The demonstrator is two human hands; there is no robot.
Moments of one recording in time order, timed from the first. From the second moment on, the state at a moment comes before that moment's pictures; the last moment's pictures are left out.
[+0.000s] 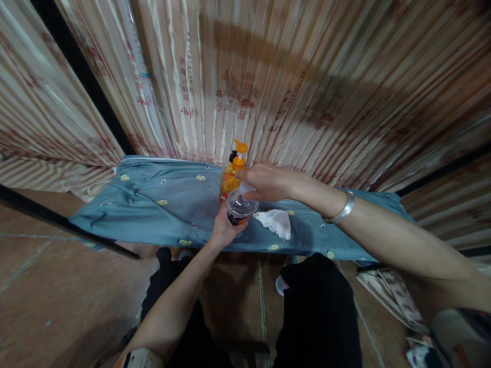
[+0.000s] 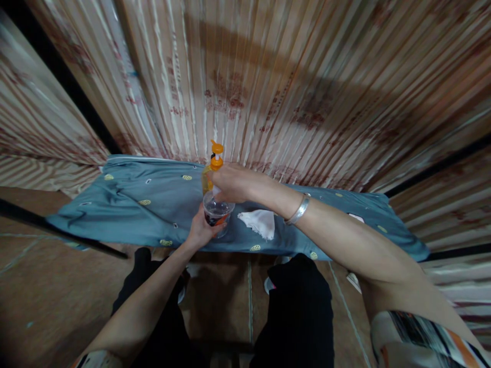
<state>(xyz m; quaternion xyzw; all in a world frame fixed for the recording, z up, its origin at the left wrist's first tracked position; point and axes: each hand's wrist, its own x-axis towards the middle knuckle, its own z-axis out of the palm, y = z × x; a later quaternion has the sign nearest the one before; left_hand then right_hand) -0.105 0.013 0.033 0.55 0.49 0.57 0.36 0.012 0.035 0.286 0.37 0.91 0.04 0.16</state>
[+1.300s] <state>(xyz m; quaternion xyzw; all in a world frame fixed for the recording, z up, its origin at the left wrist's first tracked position) -0.104 0.014 0.033 0.55 0.49 0.57 0.35 0.019 0.046 0.279 0.37 0.92 0.00 0.11</state>
